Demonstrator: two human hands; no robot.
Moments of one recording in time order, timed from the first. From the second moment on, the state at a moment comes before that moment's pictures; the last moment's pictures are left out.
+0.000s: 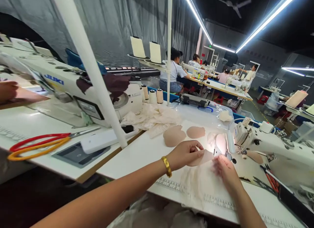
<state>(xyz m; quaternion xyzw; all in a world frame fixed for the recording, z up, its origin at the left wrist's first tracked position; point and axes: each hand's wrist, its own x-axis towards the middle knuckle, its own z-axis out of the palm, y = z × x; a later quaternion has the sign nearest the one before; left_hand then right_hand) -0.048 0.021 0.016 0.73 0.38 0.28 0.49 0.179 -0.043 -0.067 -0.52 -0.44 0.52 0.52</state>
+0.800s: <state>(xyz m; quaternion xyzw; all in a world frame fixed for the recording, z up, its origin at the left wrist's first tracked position) -0.018 0.049 0.034 0.88 0.22 0.03 0.41 0.178 -0.075 -0.021 -0.53 -0.72 0.08 0.44</state>
